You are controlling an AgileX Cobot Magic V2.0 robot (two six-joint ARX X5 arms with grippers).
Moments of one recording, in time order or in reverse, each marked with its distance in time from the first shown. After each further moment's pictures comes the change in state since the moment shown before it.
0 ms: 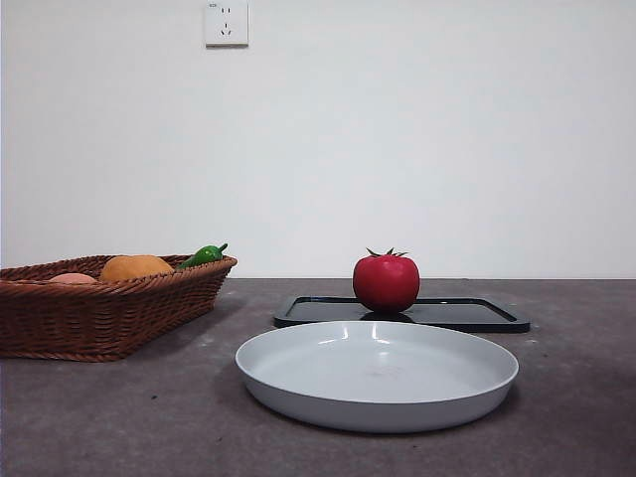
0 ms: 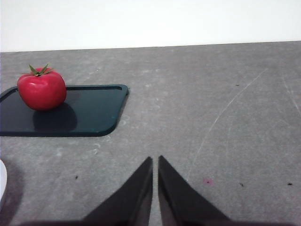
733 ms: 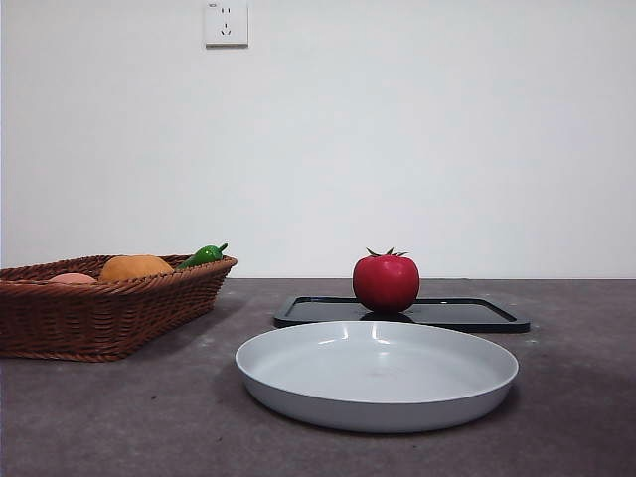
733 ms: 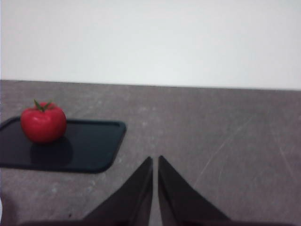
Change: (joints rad) left arm 0.000 0.000 0.000 0.000 0.000 0.000; right arm -0.002 0.000 0.027 0.105 0.003 -0.059
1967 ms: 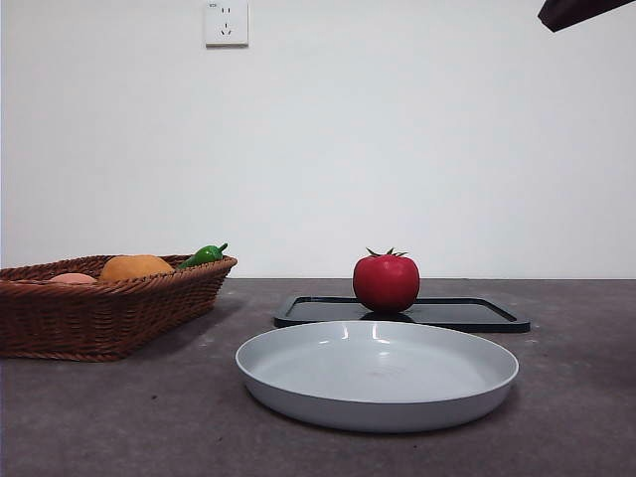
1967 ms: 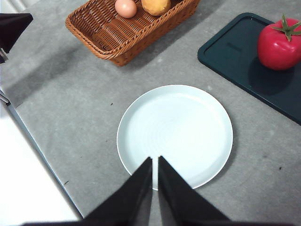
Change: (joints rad) left arm 0.000 0.000 0.000 0.000 0.000 0.000; right arm 0.542 0.767 0.830 -0.686 -0.264 -0.040
